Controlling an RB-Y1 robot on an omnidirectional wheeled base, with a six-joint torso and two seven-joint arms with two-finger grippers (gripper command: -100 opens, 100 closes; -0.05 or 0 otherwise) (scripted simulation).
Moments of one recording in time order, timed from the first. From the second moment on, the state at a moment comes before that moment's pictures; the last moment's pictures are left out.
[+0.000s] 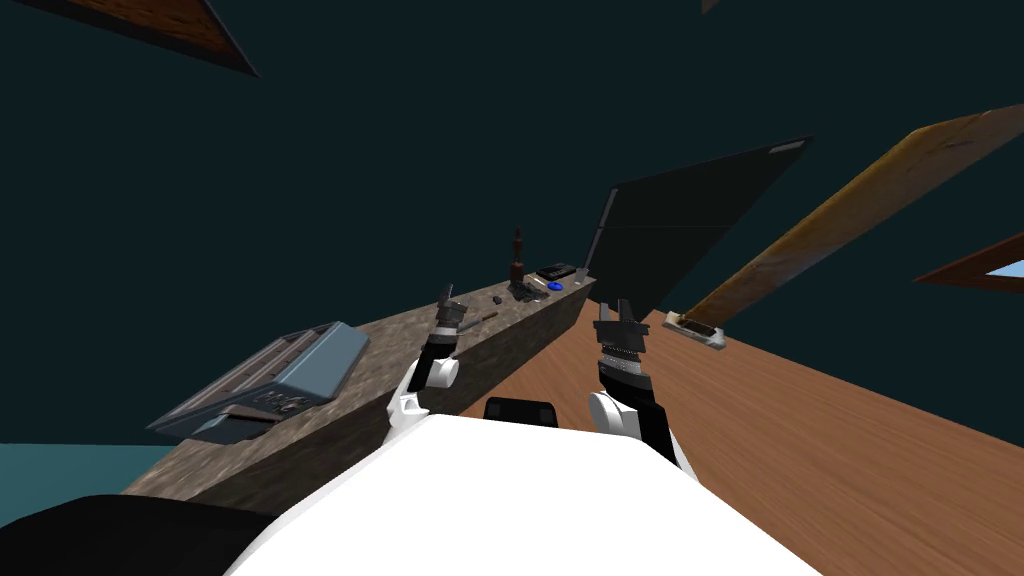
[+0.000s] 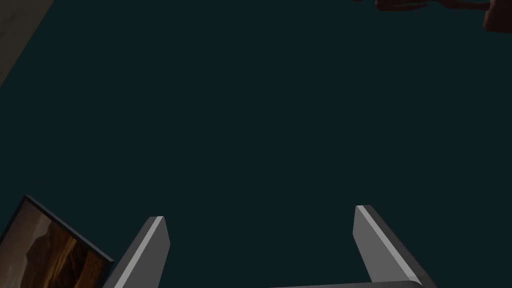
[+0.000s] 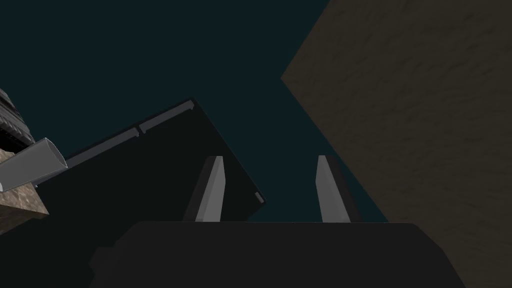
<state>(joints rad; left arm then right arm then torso) 0.29 0.16 -0.01 -2.12 0.05 -0.32 0.25 0.53 0.04 0.07 -2.26 -0.05 -0.50 -0.12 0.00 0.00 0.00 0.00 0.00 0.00</state>
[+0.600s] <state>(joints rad) 0.14 0.21 0.01 -2.02 0.06 -0.19 0.32 0.54 0.04 0.07 -2.26 -0.05 -0.50 -0.12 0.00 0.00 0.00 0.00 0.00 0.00</state>
